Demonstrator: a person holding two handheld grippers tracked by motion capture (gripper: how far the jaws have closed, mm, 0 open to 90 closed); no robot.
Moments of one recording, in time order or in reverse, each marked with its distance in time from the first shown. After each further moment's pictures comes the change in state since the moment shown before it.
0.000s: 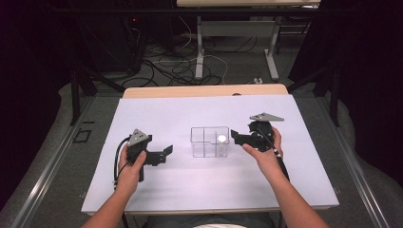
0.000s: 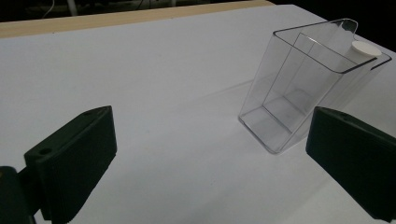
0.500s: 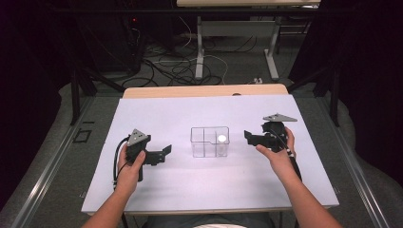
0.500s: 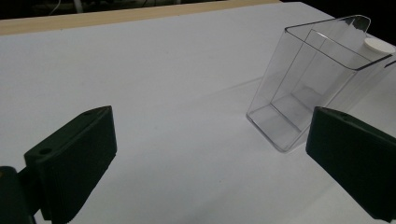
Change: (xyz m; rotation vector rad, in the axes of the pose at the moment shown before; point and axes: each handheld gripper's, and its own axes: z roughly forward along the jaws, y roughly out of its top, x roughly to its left) left arm 0.004 -0.001 0.000 0.009 0.020 0.000; right arm -0.039 -0.010 -0.009 0.023 -0.073 -0.009
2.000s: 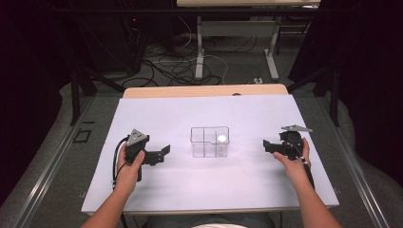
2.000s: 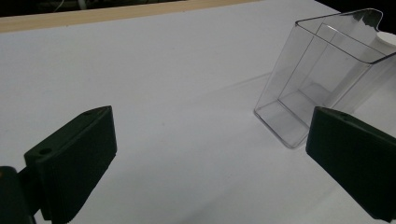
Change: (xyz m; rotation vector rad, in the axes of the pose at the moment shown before) left arm 0.003 -0.002 0.001 0.010 0.011 -0.002; right arm -0.062 -0.050 0.011 0.084 -0.132 0.094
